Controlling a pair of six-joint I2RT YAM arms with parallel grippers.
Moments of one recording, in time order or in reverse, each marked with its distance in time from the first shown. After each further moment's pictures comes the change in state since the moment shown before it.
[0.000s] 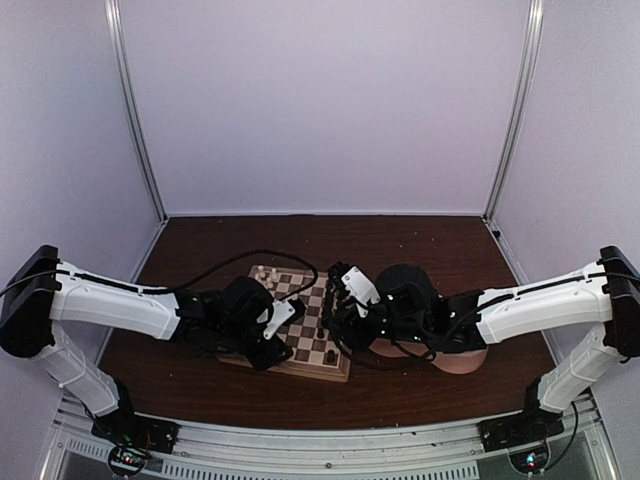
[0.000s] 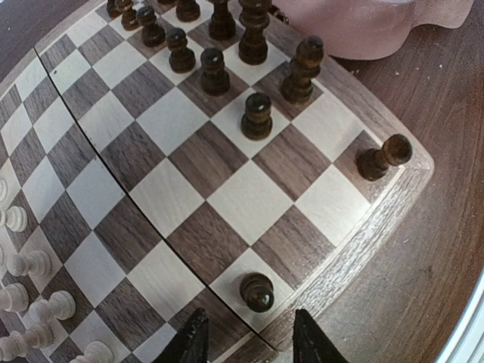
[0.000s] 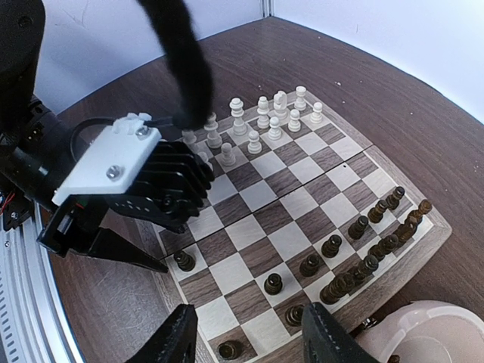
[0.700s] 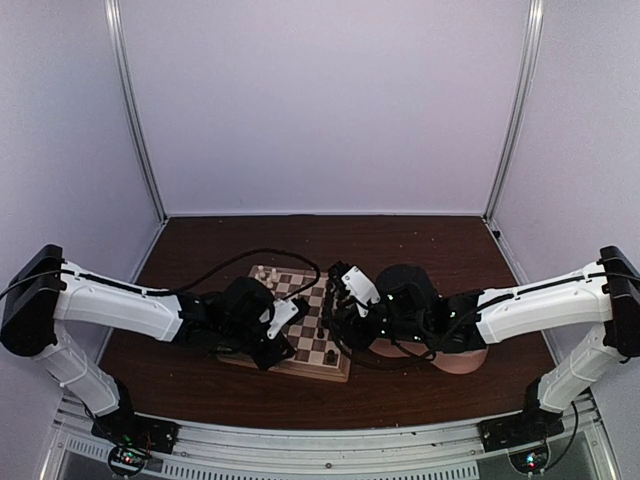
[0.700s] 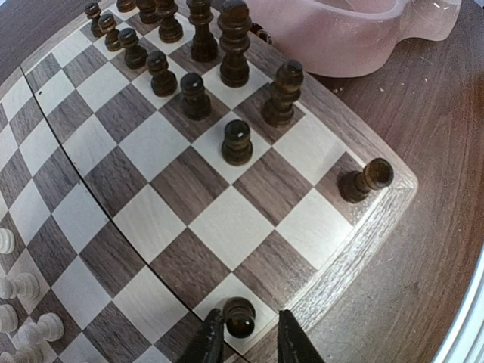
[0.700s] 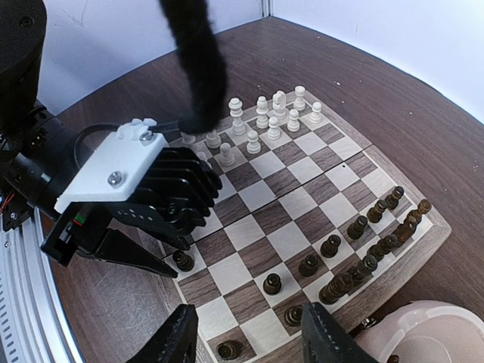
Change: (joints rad) left arm 0.000 0.006 -0.021 0.093 0.050 -0.002; right arm -0.002 0.000 0.000 0.000 0.000 0.000
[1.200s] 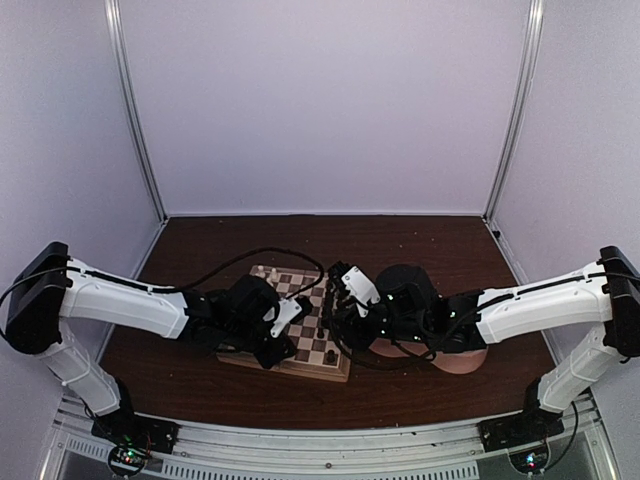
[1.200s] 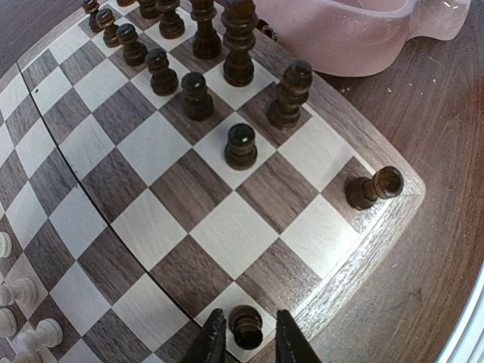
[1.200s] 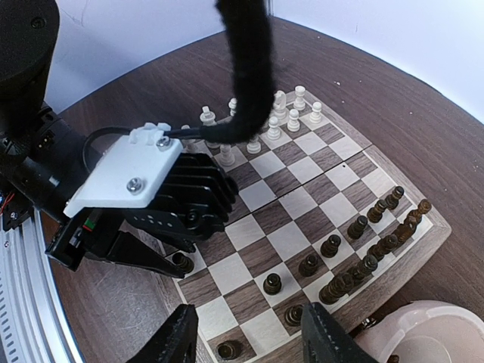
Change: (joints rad) left arm 0.000 0.035 0.040 -0.025 -0.006 -0.007; right arm 0.000 0.000 0.000 0.000 0.000 0.000
